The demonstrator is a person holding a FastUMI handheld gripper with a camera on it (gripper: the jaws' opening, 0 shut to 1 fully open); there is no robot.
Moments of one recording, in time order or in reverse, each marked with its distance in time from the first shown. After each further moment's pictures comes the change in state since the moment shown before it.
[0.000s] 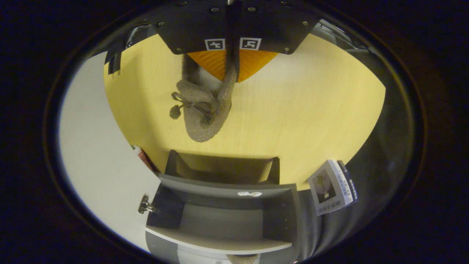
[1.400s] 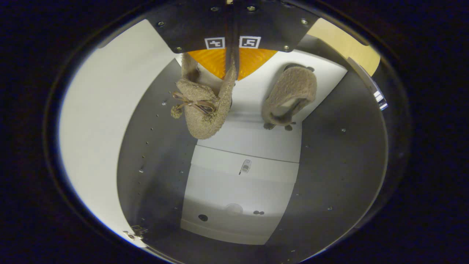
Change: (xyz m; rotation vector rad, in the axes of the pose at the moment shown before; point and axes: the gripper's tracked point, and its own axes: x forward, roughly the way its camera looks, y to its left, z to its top) arm -0.073 -0.066 0.428 -0.053 -0.609 -0.187
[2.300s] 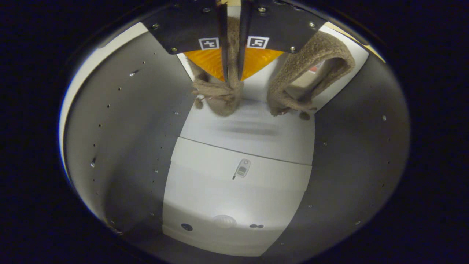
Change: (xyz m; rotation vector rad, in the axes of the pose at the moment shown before) arm 0.078 0.014 0.014 -0.010 -0.001 0.037
